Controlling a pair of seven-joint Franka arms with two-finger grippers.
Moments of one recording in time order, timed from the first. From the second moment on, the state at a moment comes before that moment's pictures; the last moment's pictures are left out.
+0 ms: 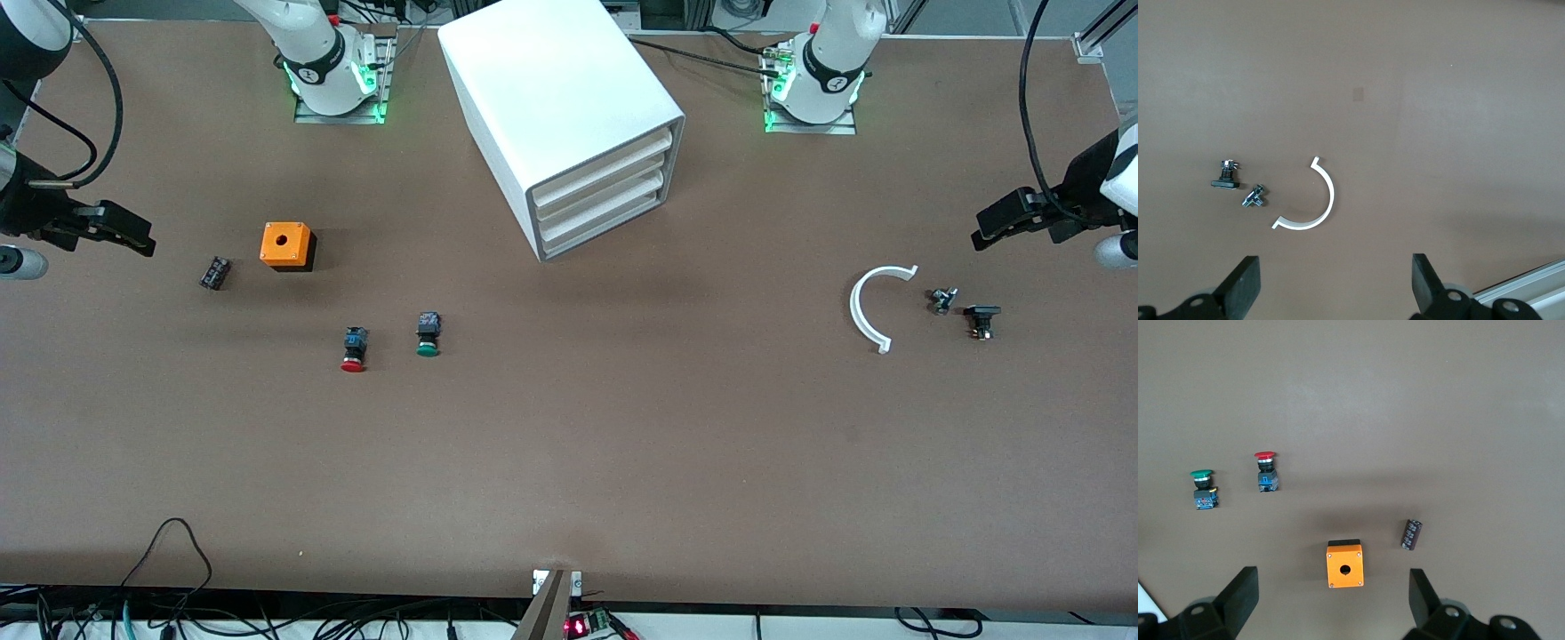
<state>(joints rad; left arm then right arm) -0.08 0.06 0.09 -1.52 -0.03 1.57 -0.12 0.03 0.08 -0.04 -1.58 -0.05 1.64 0.04</state>
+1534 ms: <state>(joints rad) -0.09 0.05 0.09 -1.52 -0.03 1.56 -0.12 0.03 0.05 -0.05 -1.64 -0.05 1.67 0.04</state>
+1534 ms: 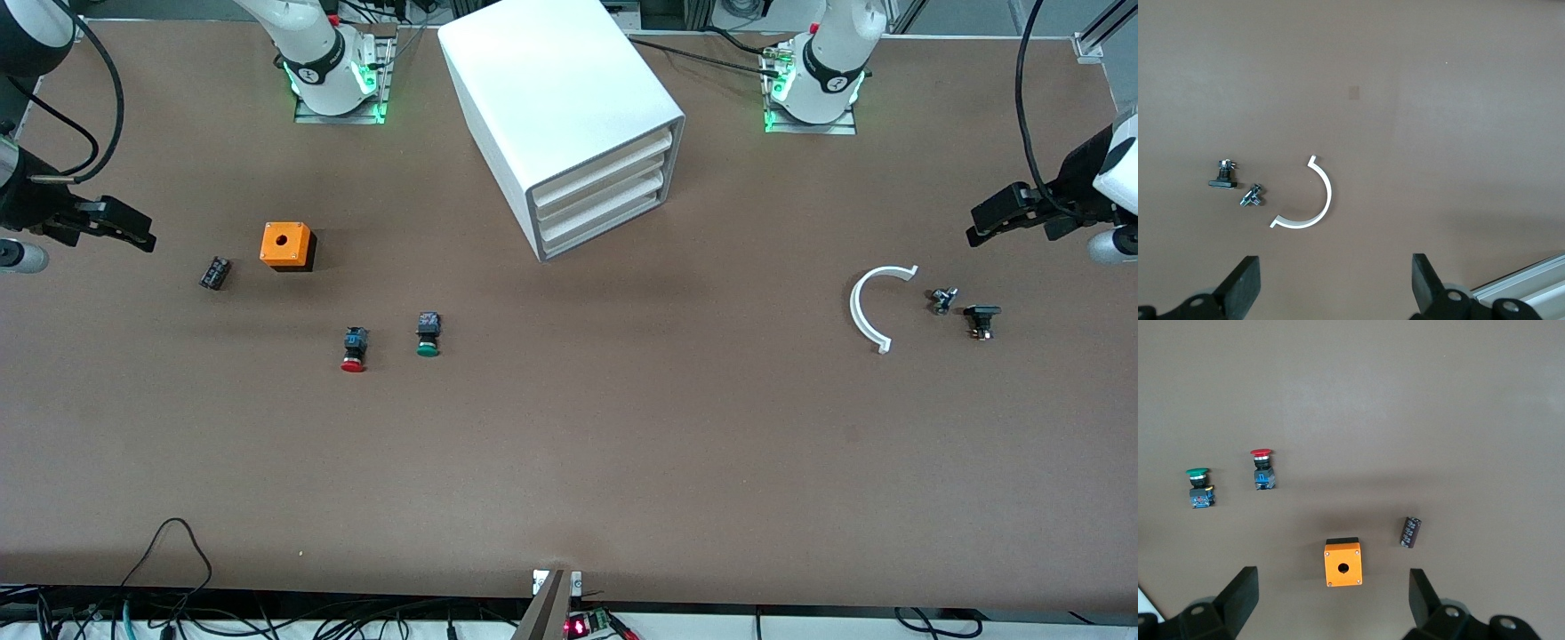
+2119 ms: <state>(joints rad) -0.10 0.10 0.05 -1.53 -0.04 1.56 -0.11 0.03 0.12 -0.05 -1.64 -0.05 1.68 0.04</state>
